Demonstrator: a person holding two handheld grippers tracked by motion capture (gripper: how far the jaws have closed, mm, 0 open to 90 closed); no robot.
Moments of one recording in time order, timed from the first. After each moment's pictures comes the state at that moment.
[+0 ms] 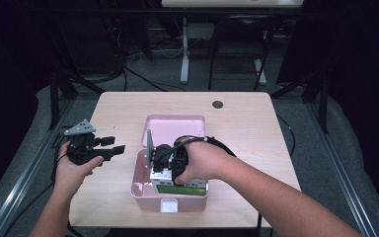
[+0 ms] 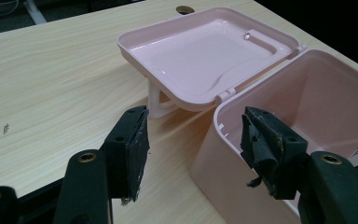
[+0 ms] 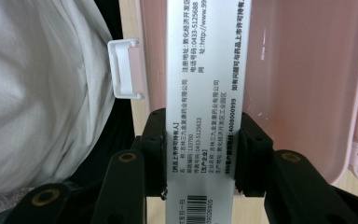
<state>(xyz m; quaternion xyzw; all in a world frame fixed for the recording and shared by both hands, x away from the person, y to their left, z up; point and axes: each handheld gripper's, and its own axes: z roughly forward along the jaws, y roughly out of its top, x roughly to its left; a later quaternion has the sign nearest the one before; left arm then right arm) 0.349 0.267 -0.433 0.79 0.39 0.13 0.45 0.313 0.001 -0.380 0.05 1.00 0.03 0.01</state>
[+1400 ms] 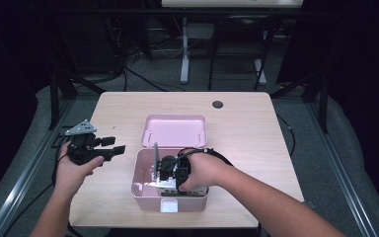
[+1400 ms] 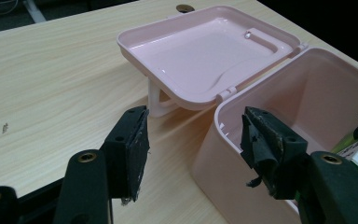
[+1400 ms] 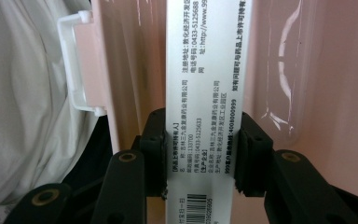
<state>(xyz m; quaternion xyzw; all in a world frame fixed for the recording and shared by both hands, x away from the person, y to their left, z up) 0.349 0.266 -0.435 0.79 0.39 0.13 0.45 0.325 -0.004 -0.445 0.05 1.00 0.03 -0.01</state>
